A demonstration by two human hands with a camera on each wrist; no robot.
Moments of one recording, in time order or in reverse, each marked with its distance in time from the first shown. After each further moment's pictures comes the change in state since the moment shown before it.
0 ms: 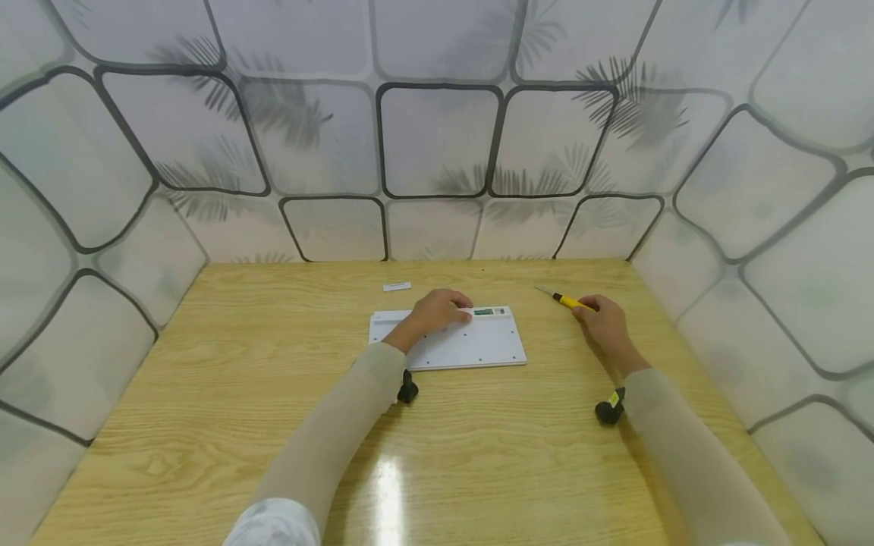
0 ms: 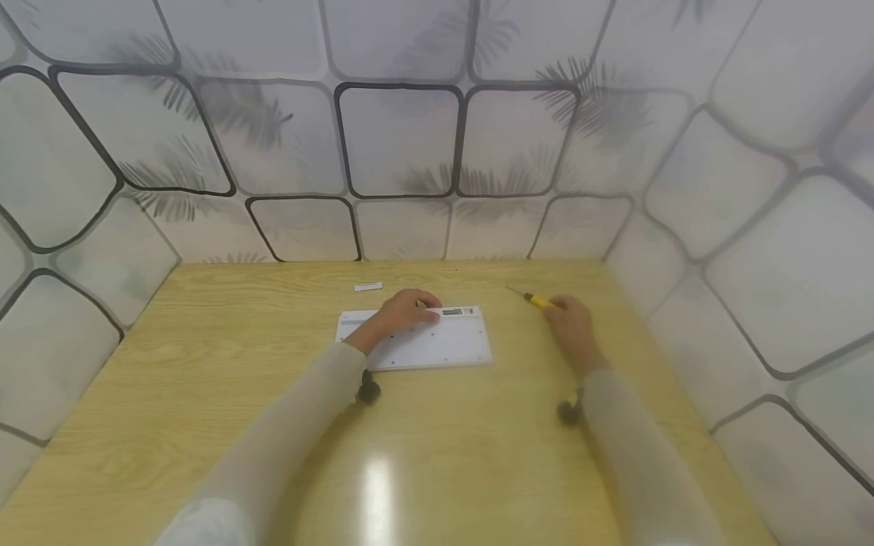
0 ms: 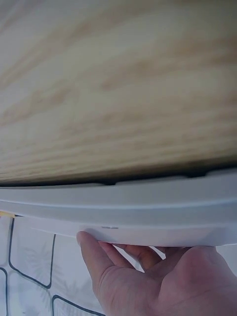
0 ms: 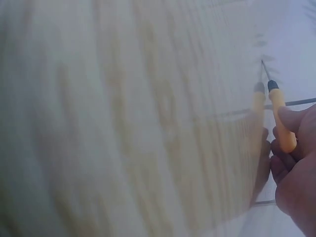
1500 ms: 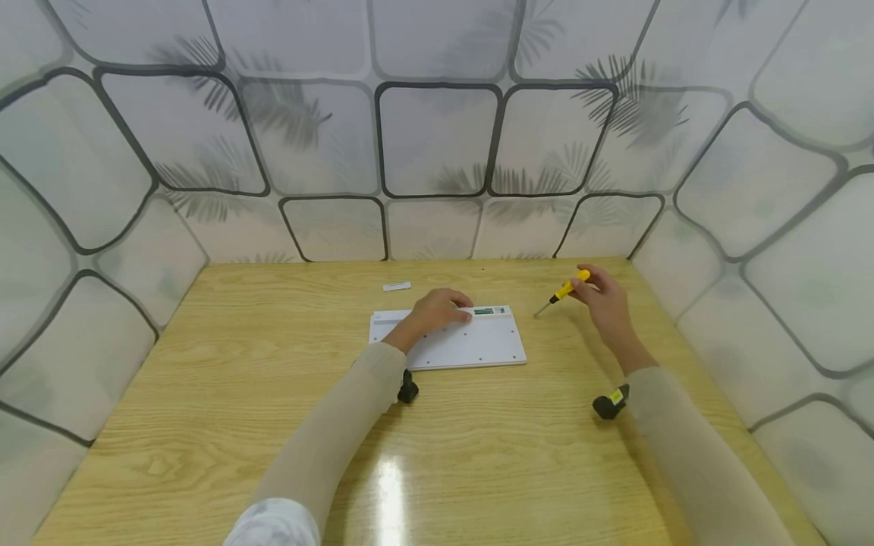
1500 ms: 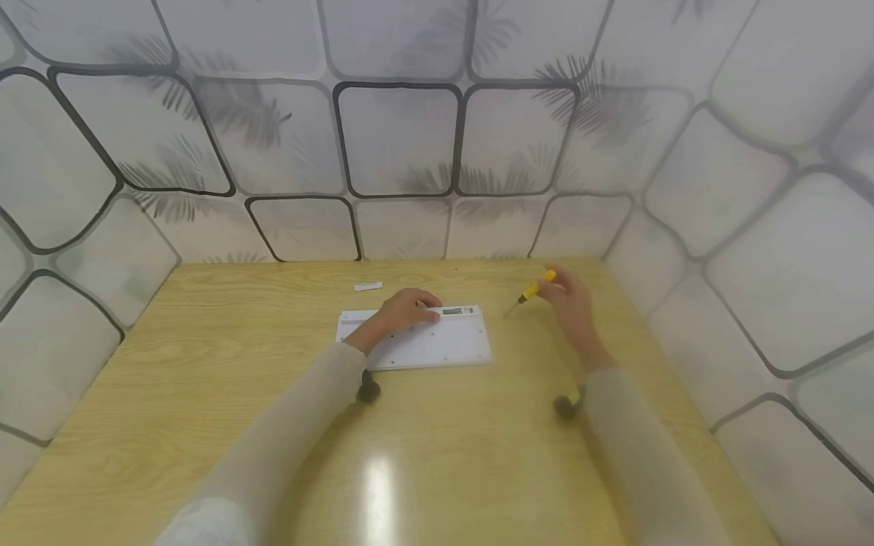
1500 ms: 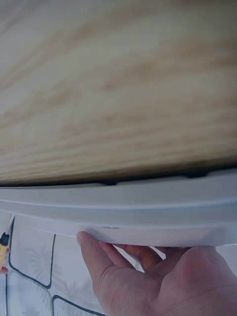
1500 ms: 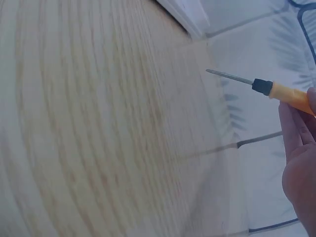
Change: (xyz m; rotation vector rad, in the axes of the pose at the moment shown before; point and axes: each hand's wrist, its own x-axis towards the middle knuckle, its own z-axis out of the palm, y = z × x) left_hand 0.002 -0.003 0.001 -0.043 -0.007 -0.020; right_hand -0.012 -0.059 -0.016 0.739 0.031 -0.158
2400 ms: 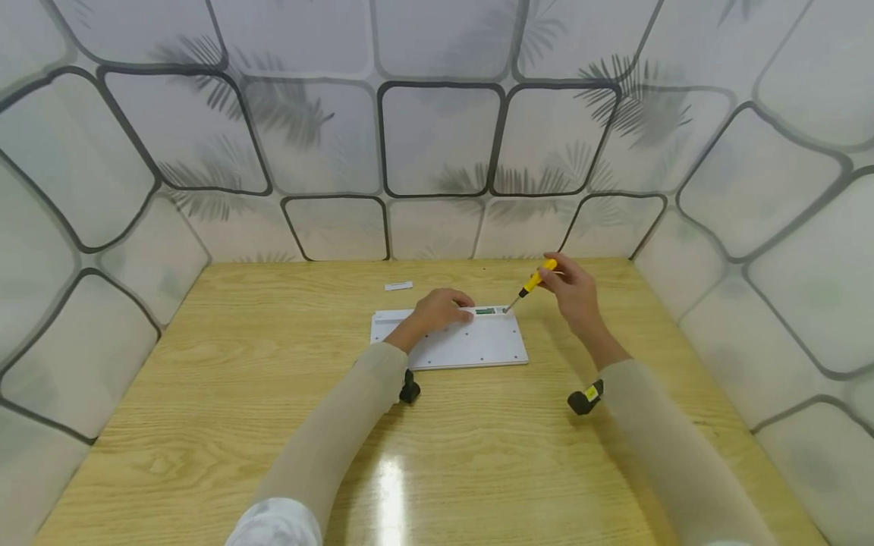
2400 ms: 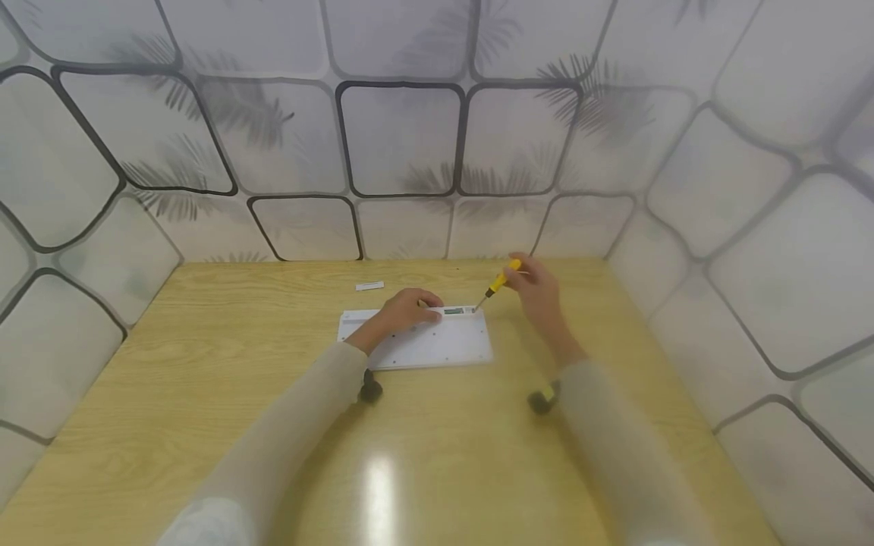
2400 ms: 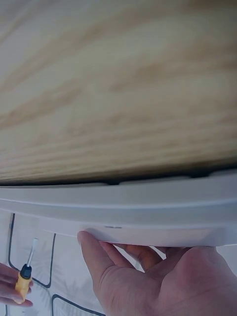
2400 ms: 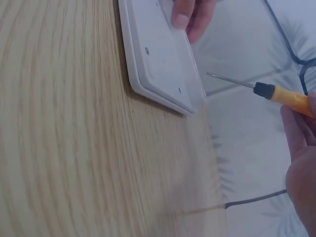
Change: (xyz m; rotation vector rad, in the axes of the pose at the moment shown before) left_hand -0.001 -0.001 0.000 0.006 -0.003 0.014; right_hand 0.016 0.001 0.054 0.023 -0.023 -0.067
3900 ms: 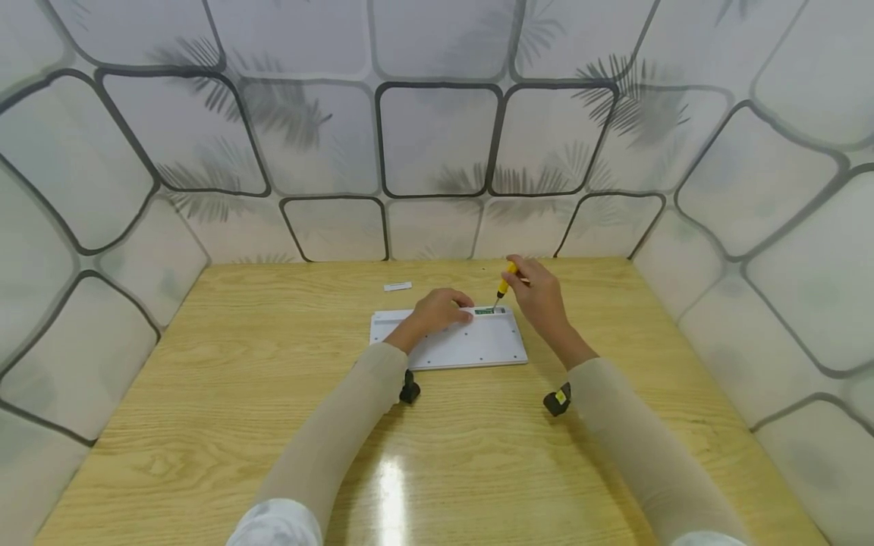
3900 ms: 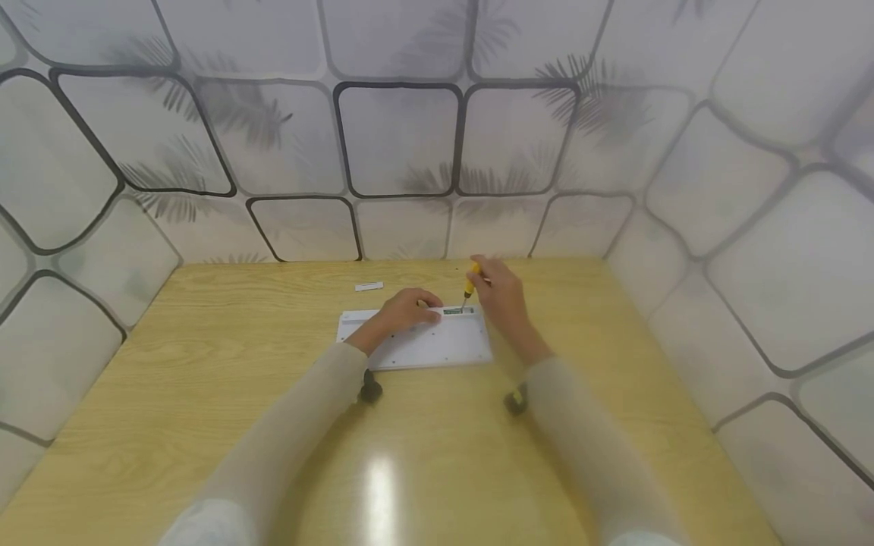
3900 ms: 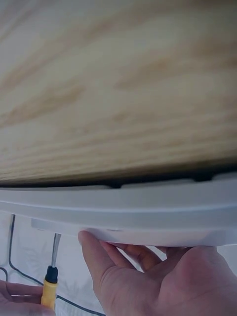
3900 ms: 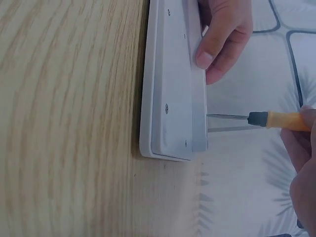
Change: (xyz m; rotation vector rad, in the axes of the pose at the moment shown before) left_hand 0.001 0.005 0.000 0.036 0.014 -0.029; right_hand -0.010 -0.014 0.055 -0.646 -0.040 -0.420
